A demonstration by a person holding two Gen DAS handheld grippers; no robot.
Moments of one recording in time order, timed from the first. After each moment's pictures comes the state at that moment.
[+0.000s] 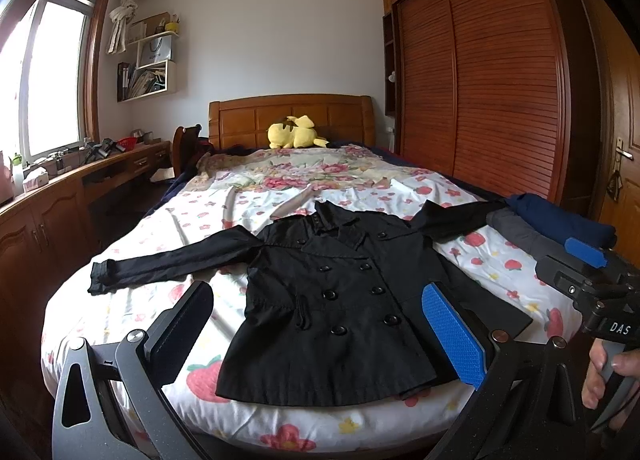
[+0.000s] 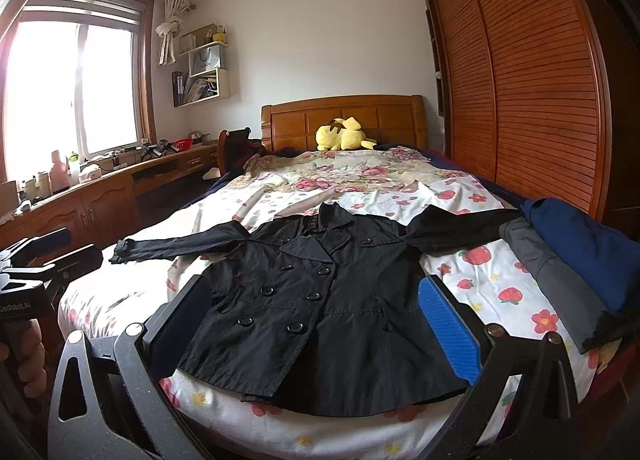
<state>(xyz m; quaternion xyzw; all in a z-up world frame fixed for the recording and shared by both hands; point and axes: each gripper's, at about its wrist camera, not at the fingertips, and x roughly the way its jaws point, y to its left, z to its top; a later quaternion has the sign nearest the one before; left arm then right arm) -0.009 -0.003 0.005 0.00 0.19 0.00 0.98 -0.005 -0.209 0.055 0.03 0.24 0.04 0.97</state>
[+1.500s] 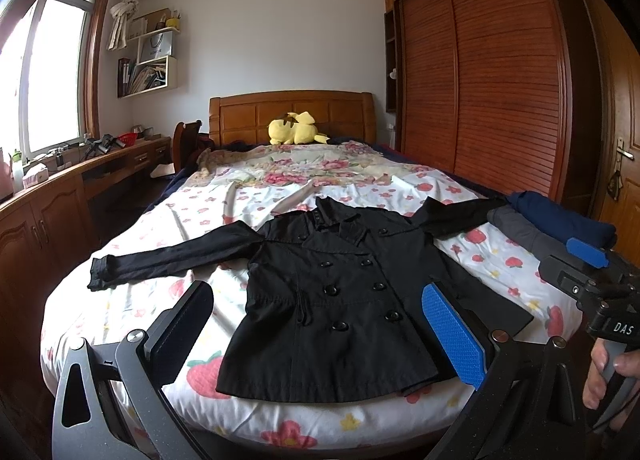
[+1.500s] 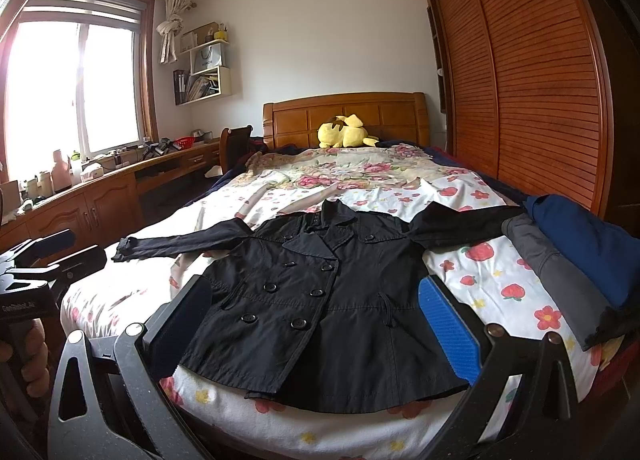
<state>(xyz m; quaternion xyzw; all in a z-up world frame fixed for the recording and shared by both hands) -0.008 -0.001 0.003 0.00 0.20 0.00 0.98 -0.009 -0.200 0.056 0.03 0.25 0.04 0.97</state>
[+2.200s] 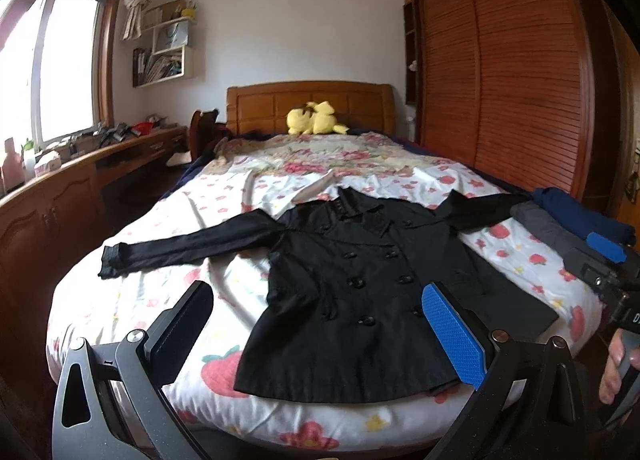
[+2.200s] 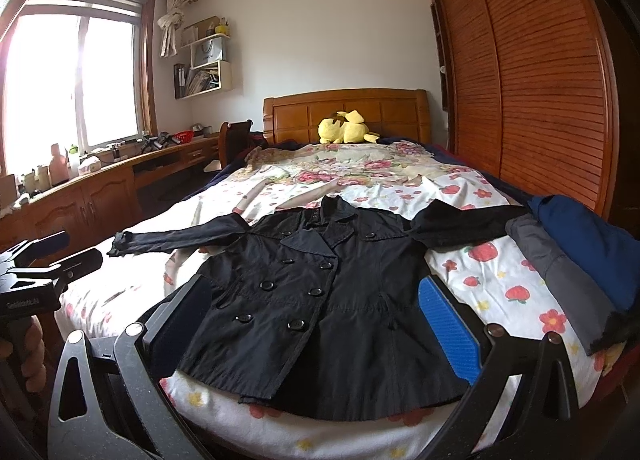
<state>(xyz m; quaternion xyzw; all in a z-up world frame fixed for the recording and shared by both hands) 0.013 0.013 -0.014 -0.01 0.21 0.03 0.98 0.006 -0.191 0.043 0.02 0.25 0.04 0.97</state>
